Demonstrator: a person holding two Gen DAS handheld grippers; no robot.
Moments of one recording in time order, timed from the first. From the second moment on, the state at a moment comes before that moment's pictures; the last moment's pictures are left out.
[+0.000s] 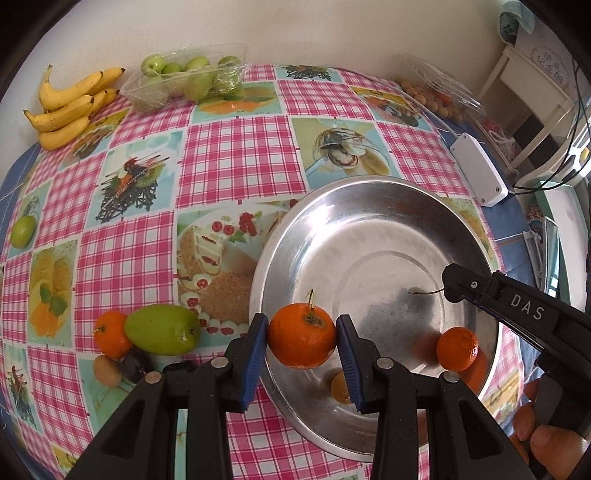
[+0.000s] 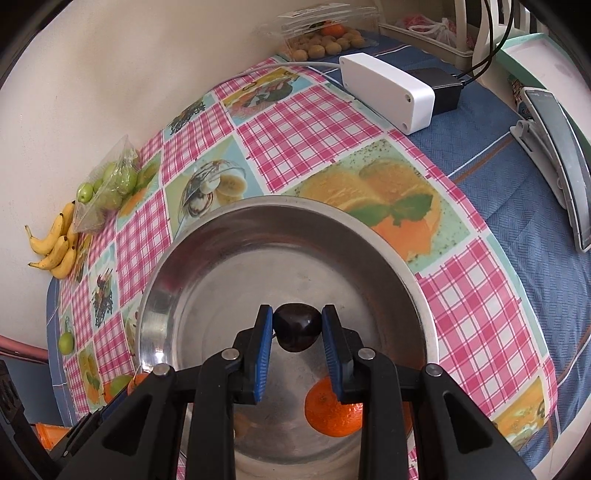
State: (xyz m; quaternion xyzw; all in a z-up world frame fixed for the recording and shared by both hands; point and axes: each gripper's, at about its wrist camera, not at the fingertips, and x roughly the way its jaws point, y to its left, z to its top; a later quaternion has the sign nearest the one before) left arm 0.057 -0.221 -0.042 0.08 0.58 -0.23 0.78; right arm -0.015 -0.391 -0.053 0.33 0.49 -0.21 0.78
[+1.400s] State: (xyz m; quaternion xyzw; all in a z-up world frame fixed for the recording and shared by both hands) left arm 0.126 -0.090 -0.032 -0.03 0.57 -0.06 0.82; right arm 0.024 -0.304 -0.024 0.21 0.51 -0.13 0.82
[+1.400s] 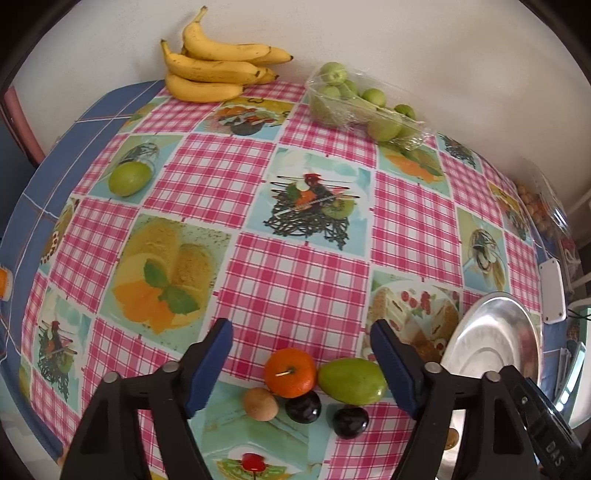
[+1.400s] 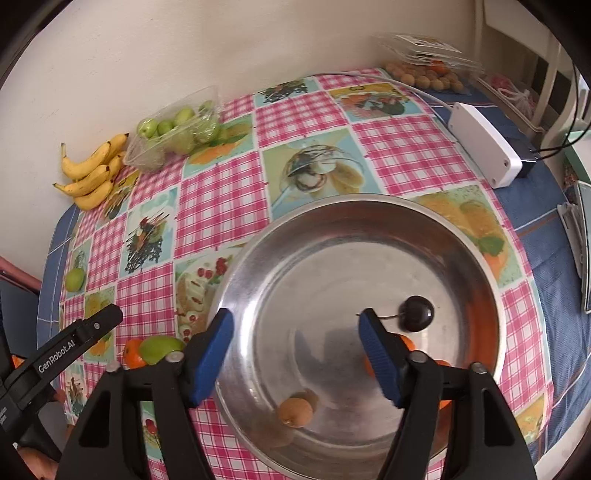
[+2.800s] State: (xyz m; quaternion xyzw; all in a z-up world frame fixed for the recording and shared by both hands) left arm 0.107 -0.059 -0.032 0.01 0.56 -0.03 0.83; right arm 0.007 -0.286 -0.037 0.19 0.52 -0.14 0.82
